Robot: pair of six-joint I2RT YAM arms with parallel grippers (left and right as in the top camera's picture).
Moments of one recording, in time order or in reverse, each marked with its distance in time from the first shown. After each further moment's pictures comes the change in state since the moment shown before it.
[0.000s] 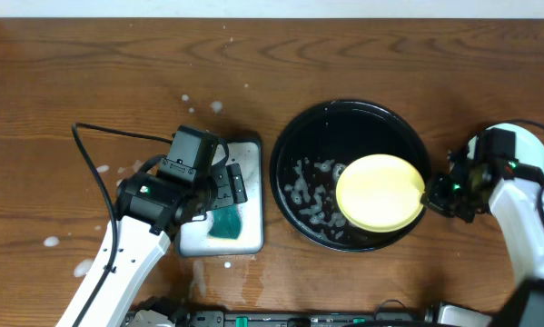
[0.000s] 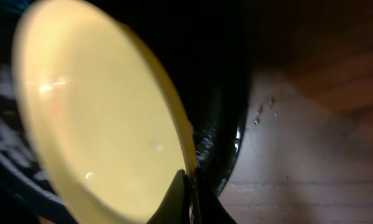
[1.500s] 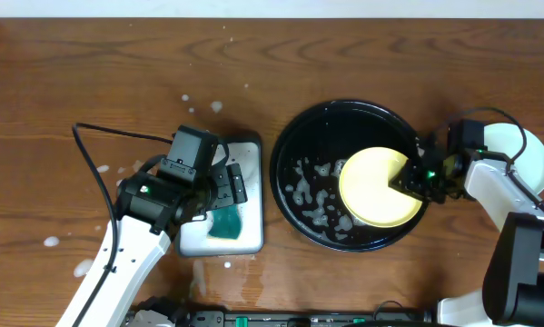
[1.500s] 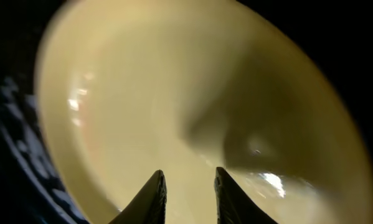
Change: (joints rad) left arm 0.000 0.001 0.000 0.000 0.000 0.000; right arm 0.092 0.280 0.000 0.263 -0.164 -0.062
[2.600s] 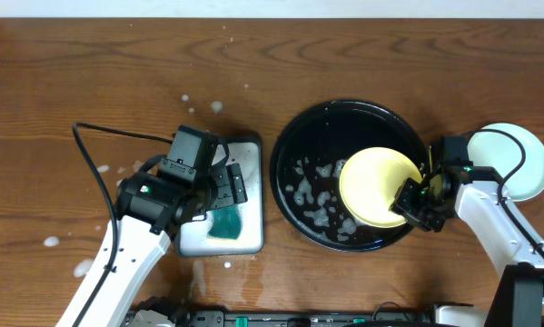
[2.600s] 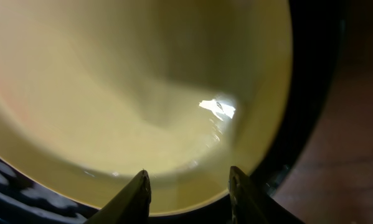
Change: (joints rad) left arm 0.000 0.001 0.000 0.000 0.000 0.000; right arm 0.117 -0.193 -0.095 -0.180 0.241 0.385
